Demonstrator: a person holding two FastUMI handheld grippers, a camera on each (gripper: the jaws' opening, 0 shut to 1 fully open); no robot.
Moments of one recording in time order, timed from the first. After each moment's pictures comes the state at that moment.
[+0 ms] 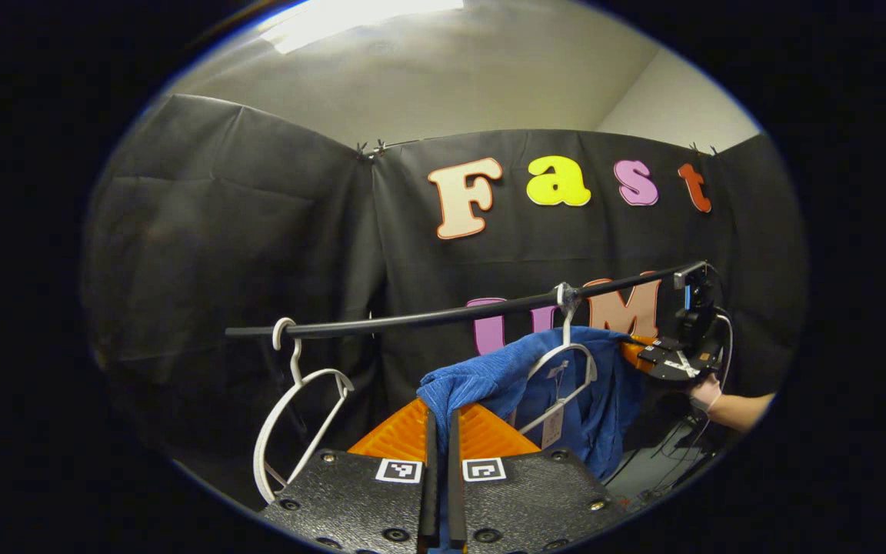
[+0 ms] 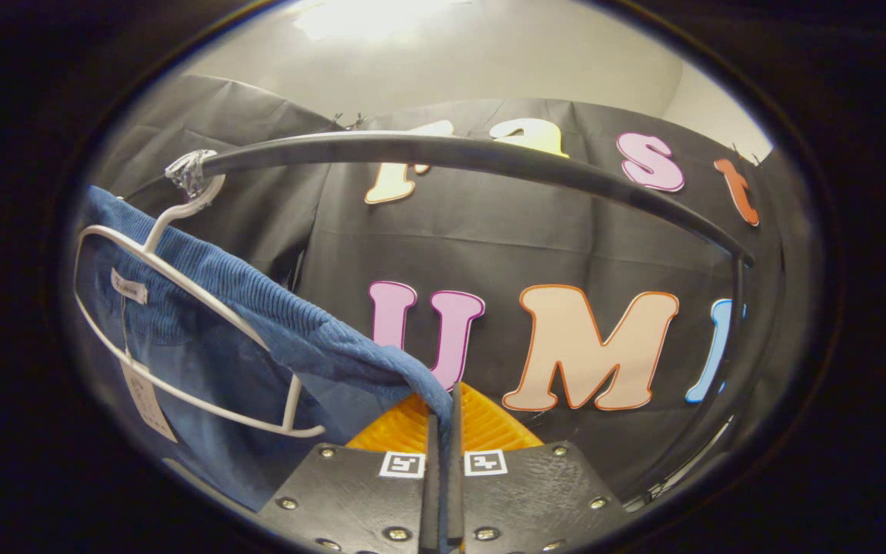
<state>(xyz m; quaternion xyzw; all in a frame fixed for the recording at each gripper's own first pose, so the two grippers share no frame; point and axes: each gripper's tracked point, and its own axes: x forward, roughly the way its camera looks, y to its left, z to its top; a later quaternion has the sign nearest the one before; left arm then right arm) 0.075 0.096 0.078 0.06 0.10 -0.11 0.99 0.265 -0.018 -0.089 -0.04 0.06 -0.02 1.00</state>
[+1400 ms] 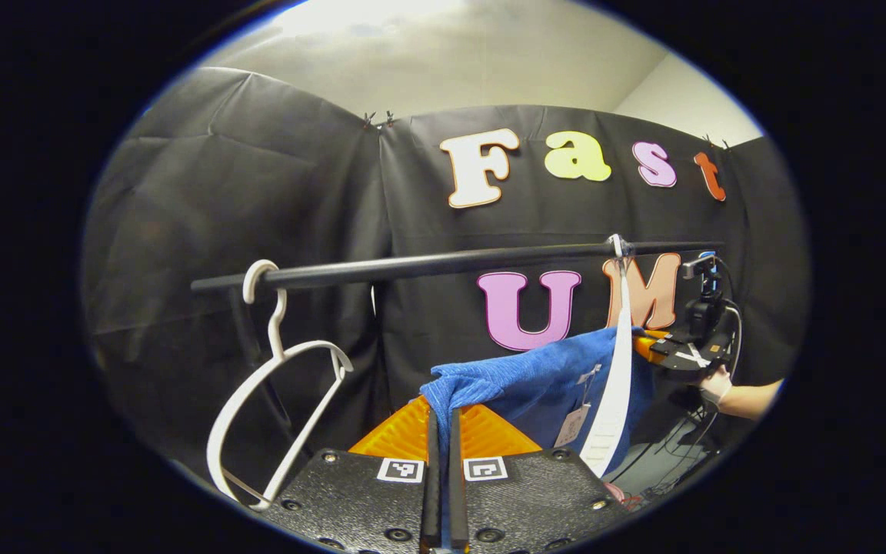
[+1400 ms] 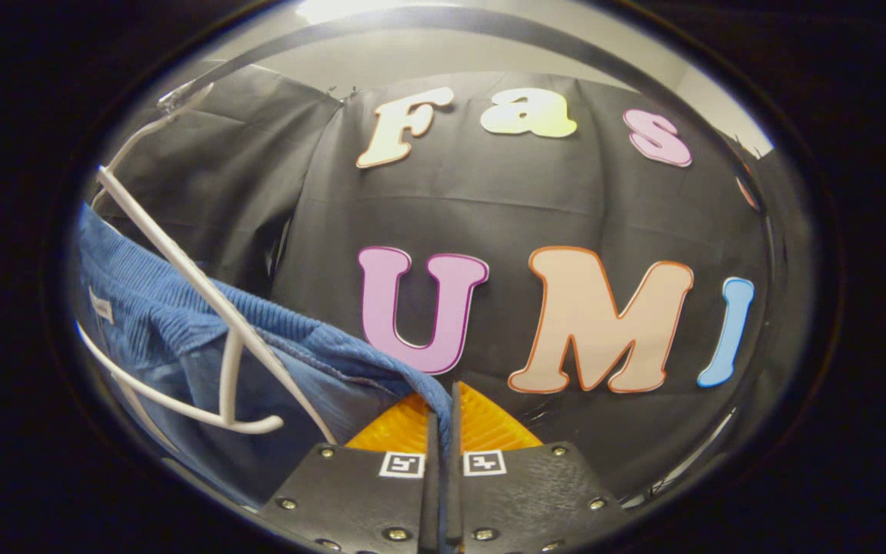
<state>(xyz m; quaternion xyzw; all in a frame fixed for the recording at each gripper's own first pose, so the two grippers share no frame) 0.130 0.116 -0.003 0.02 0.13 -0.10 0.99 0.308 -0.013 -0.163 -0.04 0.12 -0.04 0.99</state>
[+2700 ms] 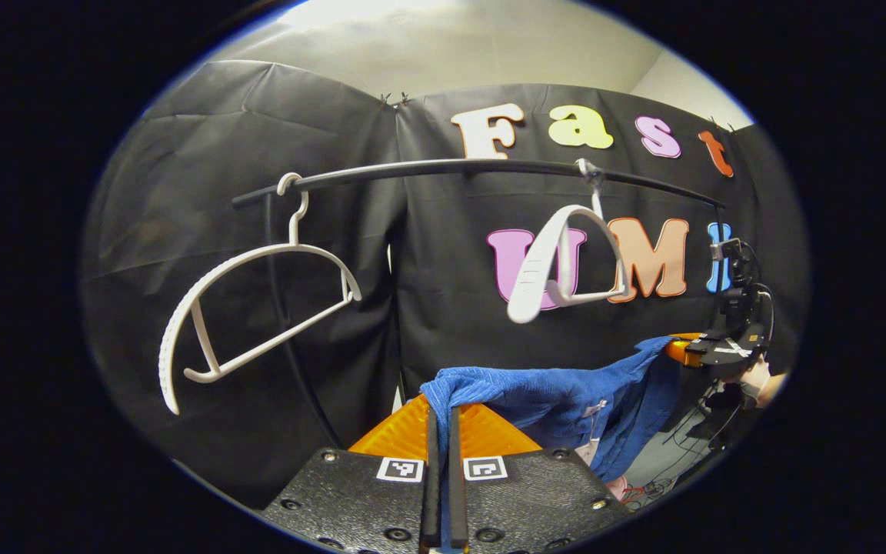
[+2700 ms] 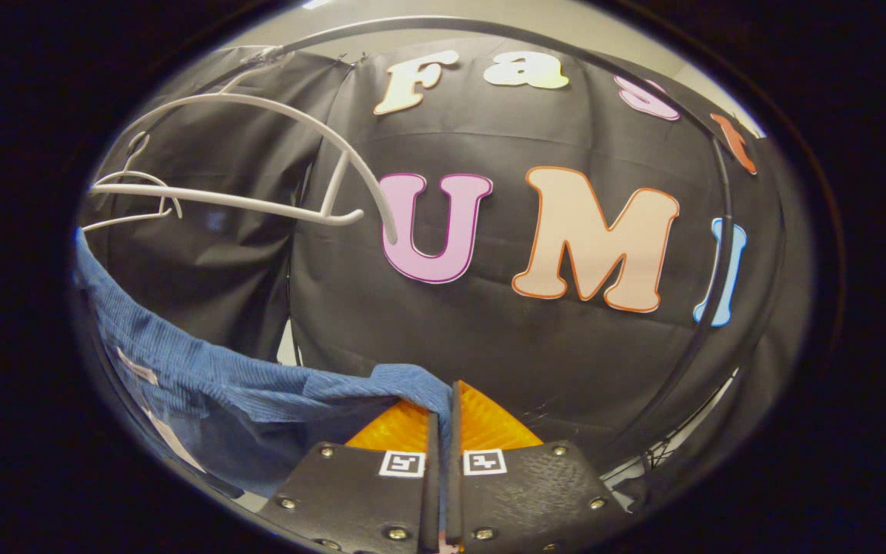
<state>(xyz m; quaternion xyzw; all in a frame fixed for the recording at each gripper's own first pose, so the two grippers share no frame) 0.042 0.097 -0.075 0.02 0.16 -0.05 0.99 0.174 -0.020 -0.227 -0.04 0.21 -0.02 0.98</state>
